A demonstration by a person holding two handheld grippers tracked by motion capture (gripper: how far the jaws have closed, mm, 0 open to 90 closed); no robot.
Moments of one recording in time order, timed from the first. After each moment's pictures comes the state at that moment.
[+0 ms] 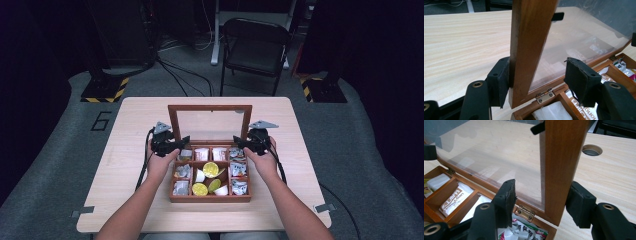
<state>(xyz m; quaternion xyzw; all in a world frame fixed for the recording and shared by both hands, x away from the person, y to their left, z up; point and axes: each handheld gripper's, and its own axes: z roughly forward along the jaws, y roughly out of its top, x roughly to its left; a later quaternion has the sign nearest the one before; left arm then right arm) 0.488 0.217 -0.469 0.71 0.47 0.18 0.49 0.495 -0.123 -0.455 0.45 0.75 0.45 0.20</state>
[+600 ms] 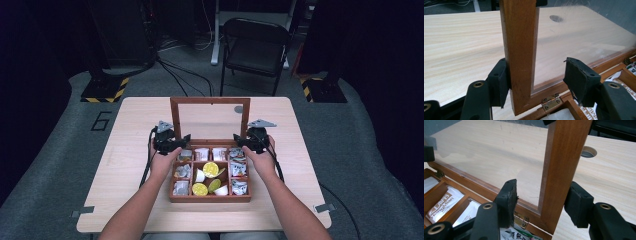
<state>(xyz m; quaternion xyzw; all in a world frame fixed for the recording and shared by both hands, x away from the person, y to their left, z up) 0.495 0.210 -0.473 0.71 0.48 0.20 0.48 0.501 -0.119 -0.458 0.46 0.75 0.44 0.21</state>
